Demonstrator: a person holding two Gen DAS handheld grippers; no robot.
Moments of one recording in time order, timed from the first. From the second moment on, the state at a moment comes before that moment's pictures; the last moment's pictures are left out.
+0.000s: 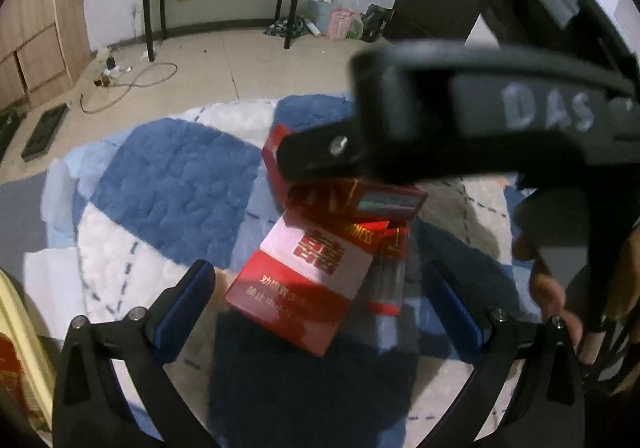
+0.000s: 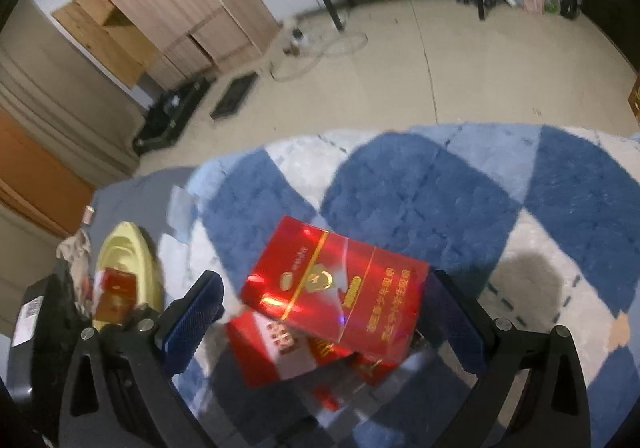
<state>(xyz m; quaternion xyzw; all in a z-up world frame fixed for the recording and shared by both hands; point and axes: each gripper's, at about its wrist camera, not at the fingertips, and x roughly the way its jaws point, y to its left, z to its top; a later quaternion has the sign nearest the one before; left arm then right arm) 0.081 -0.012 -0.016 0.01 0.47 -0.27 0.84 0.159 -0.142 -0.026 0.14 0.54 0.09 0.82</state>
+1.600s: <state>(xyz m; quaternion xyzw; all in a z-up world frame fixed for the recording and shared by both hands) 0.013 0.063 0.063 -0.01 0.39 -0.10 0.91 0.038 -0.157 0.028 0.01 0.39 0.05 0.92</state>
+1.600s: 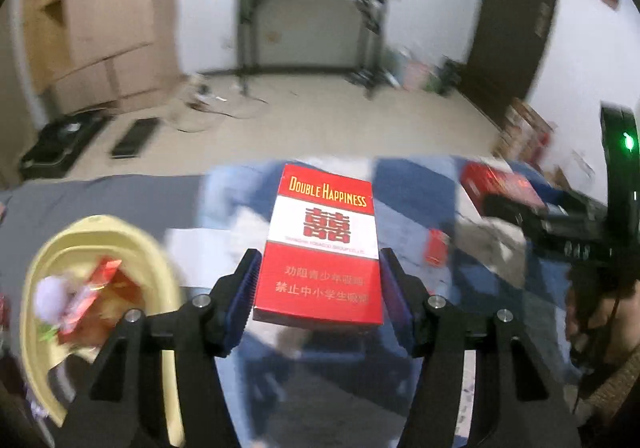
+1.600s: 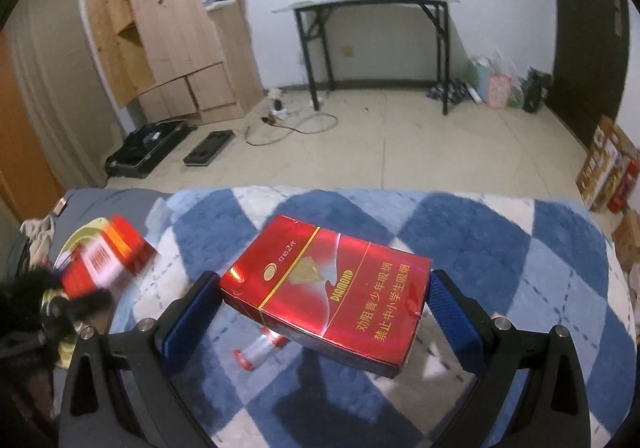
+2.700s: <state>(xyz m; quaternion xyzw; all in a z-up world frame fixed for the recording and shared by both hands) 0.034 0.329 -0.009 -0.25 0.45 0.14 0.85 0.064 0.150 -0.028 -0.18 0.41 0.37 0.81</state>
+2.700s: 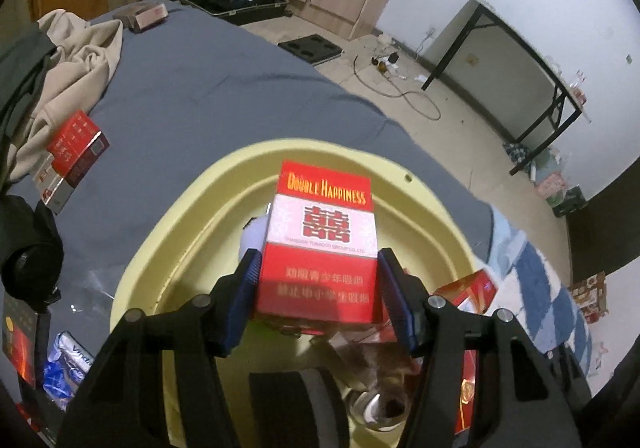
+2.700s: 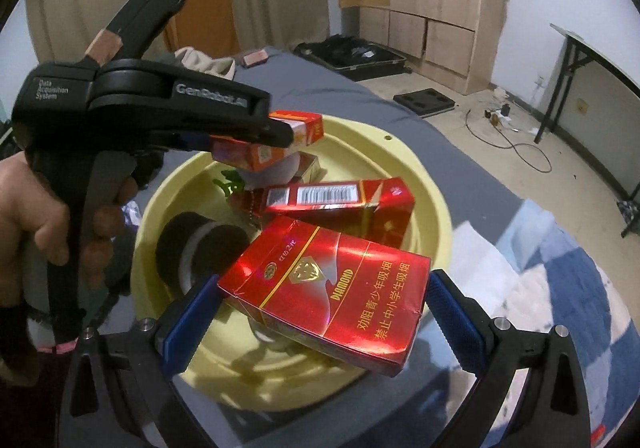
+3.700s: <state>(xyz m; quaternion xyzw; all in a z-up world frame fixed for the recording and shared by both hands) 0.015 0.272 0.082 -0.17 0.35 0.12 0.91 0.034 0.071 0.026 -0.12 0.37 0.31 0.87</state>
